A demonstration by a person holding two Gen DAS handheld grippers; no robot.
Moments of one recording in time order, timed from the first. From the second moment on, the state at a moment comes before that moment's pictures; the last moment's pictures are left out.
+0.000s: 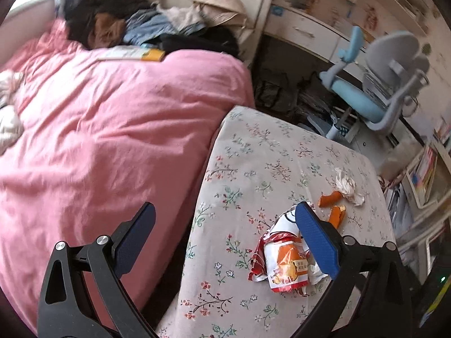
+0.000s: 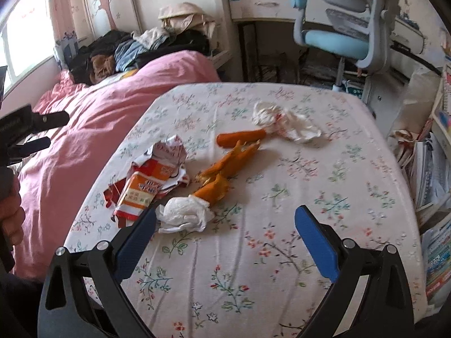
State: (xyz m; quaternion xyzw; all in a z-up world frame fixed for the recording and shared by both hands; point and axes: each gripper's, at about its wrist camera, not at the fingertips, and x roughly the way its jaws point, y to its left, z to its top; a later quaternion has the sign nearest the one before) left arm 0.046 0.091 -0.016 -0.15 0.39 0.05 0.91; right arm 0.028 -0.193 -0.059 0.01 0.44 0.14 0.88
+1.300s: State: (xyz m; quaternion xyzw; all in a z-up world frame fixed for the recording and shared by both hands) left arm 0.149 -0.124 -0.079 0.09 0.47 -0.08 0.87; right arm 0.036 -0.265 -0.069 0.06 0.49 0.17 0.85
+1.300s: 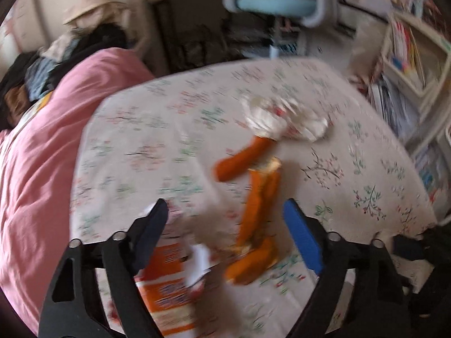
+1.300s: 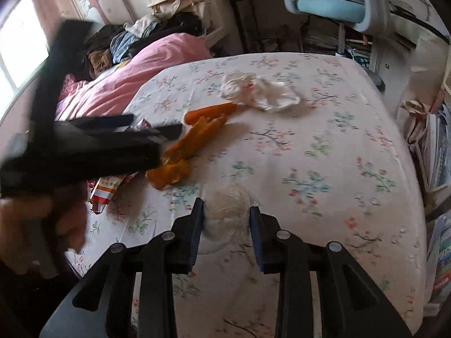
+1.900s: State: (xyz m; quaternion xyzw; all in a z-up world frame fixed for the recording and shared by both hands) left arm 0.086 -0.085 -0.012 -0.03 0.37 -0.15 0.92; right arm 0.017 -0.260 -0.044 0.06 0.45 0.23 0.86
